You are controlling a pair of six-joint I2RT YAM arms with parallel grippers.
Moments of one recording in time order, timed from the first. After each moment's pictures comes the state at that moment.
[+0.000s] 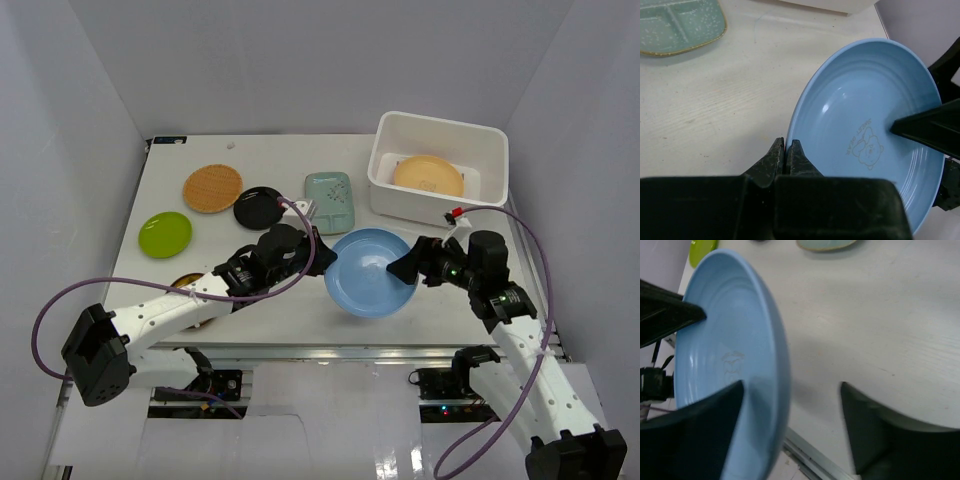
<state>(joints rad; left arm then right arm) -0.91 1.22 0.84 -0.02 -0.12 -0.63 0.20 0.69 0.58 -0.38 -0.54 0.42</state>
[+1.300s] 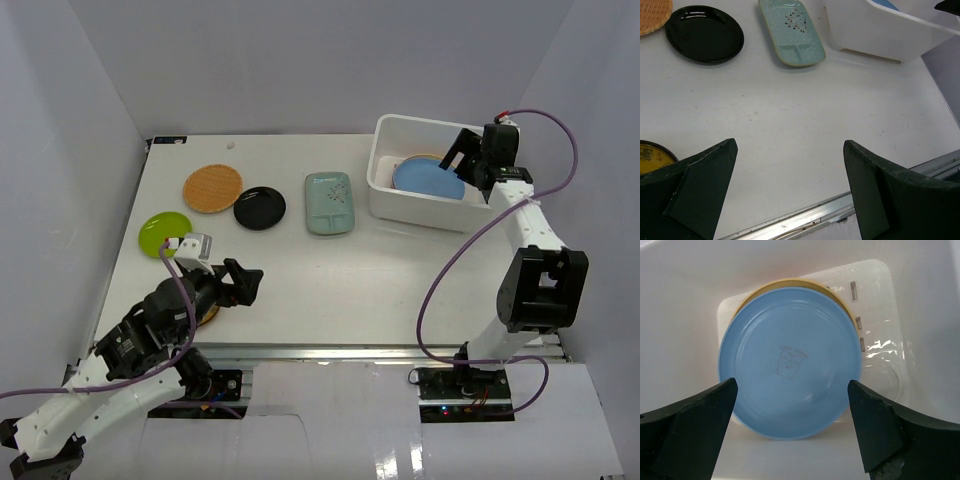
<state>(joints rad) -0.90 0.40 0.73 -0.60 -0.46 -0.50 -0.02 1.64 1.37 -0.32 0.02 0.42</state>
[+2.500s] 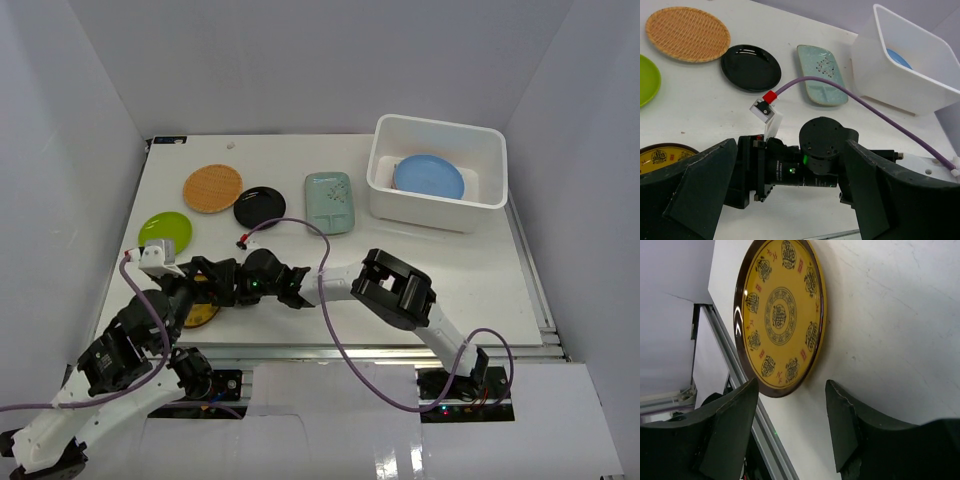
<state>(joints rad) -0.90 0.28 0.75 -0.62 -0.68 -0.50 1.18 2.26 1.43 0.36 -0.19 0.92</state>
